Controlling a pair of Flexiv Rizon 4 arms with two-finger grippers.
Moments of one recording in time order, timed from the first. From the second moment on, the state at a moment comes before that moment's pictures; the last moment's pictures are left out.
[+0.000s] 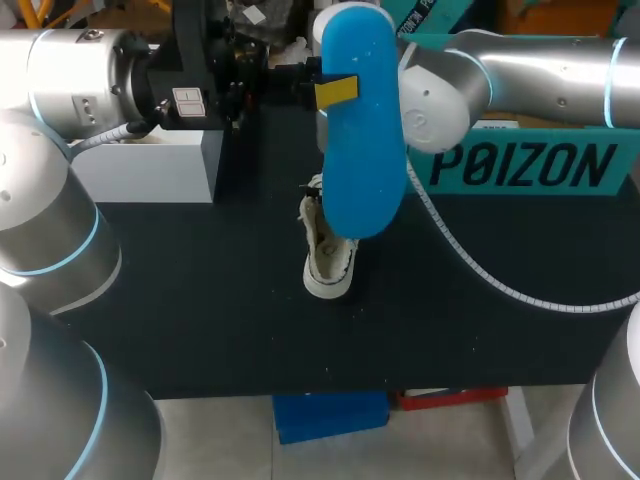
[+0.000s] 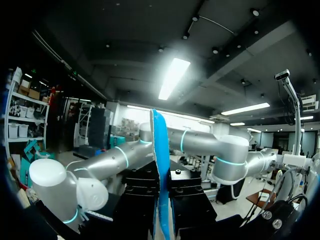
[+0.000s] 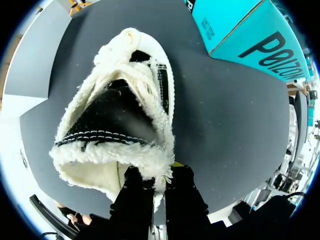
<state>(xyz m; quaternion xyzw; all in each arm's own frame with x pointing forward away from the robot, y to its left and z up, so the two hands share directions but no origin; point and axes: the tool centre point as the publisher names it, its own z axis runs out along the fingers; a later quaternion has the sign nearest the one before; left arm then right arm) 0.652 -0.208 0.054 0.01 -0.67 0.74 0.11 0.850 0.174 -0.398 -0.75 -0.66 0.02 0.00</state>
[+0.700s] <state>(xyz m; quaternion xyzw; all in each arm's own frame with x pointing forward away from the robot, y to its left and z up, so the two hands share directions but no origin) 0.652 -0.208 0.054 0.01 -0.67 0.74 0.11 0.849 0.184 -0.313 -0.74 -0.64 -0.08 0.15</state>
